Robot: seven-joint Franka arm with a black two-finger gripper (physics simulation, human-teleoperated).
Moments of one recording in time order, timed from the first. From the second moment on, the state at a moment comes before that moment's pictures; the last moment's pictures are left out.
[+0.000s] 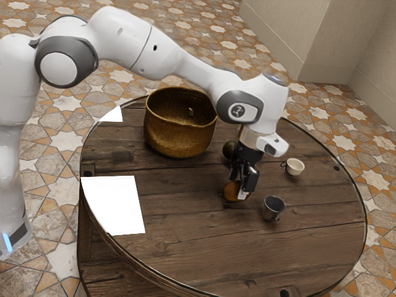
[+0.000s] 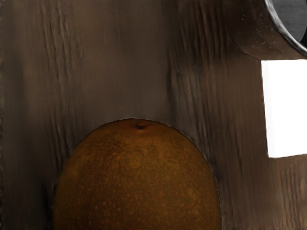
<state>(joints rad) 0.02 0.28 -0.21 -1.69 -0.11 1.92 -0.03</state>
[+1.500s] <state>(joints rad) 0.31 0.12 -0.13 -1.48 0.02 1.75 0.01</state>
